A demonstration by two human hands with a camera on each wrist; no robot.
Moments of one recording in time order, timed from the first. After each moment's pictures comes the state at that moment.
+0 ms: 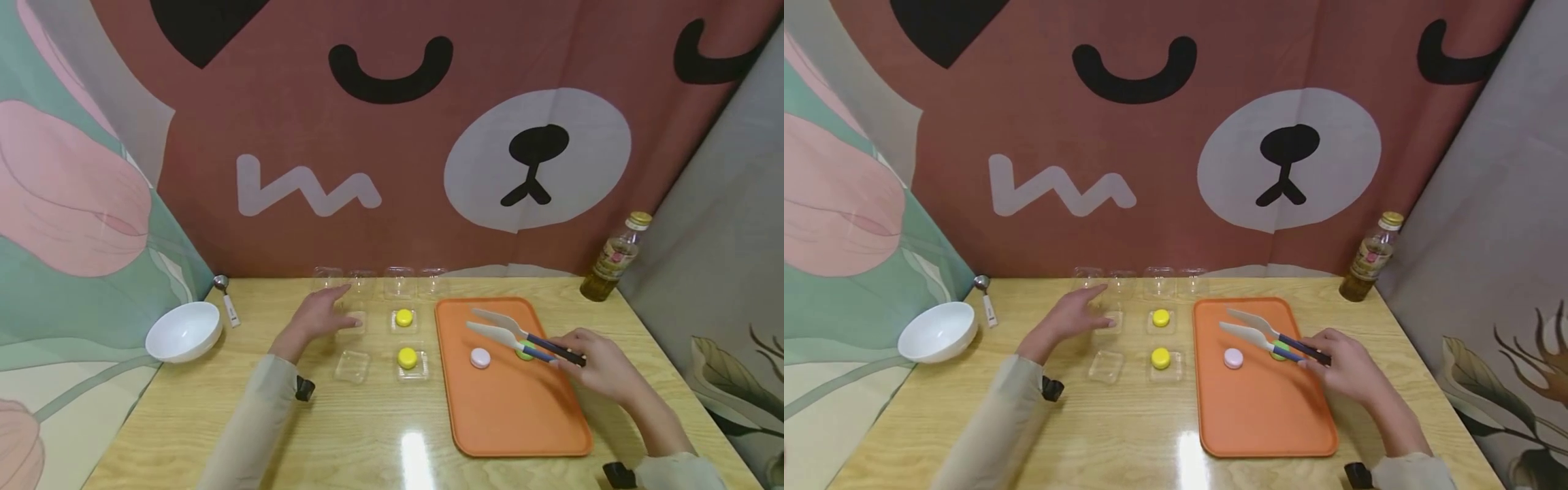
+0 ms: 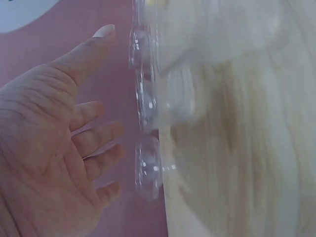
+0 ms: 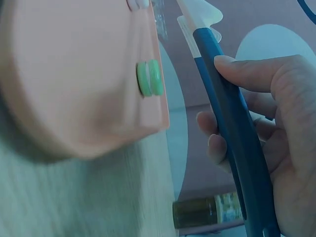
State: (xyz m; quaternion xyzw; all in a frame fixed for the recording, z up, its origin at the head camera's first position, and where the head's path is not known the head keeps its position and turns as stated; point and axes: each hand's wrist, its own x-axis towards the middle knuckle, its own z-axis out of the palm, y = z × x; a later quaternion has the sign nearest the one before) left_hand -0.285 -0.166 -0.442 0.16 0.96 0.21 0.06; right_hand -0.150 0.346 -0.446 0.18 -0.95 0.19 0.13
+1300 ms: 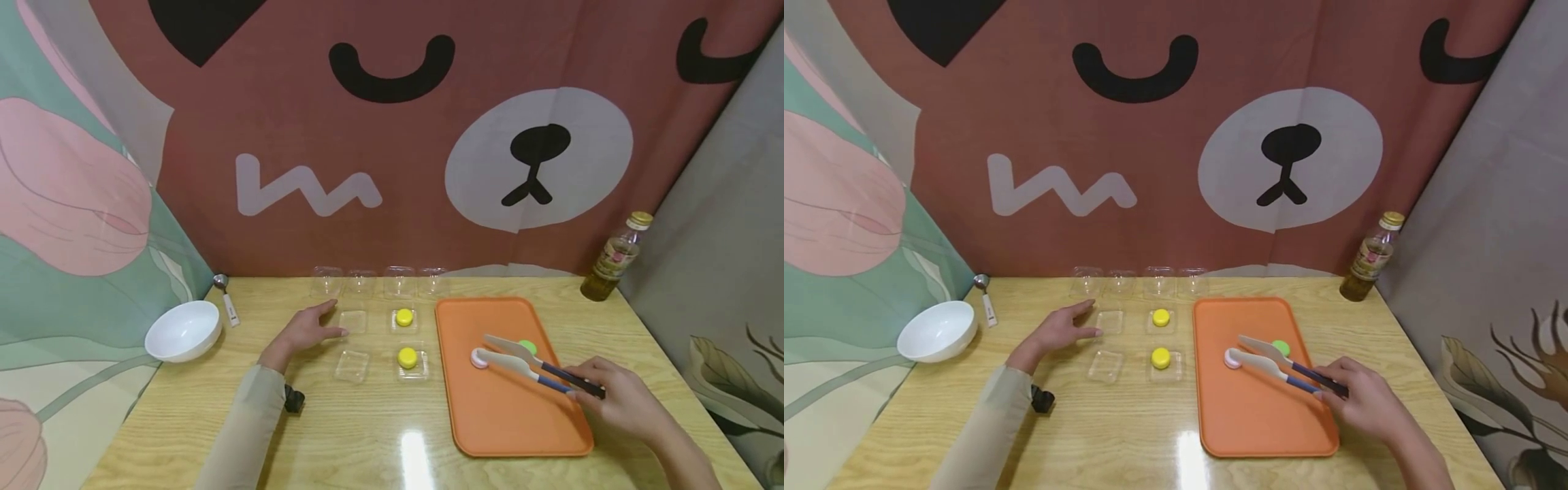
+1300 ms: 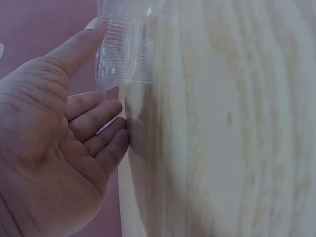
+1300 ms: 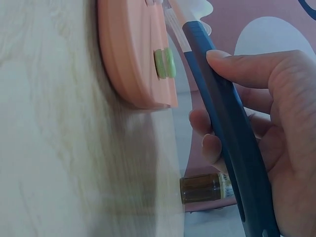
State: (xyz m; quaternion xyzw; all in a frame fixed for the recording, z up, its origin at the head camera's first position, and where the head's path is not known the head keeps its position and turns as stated) left_hand -0.276 -0.199 -0.474 0.11 0.92 0.34 0.14; right_hand -0.108 0.356 -0.461 0.15 -0.96 0.21 0.10
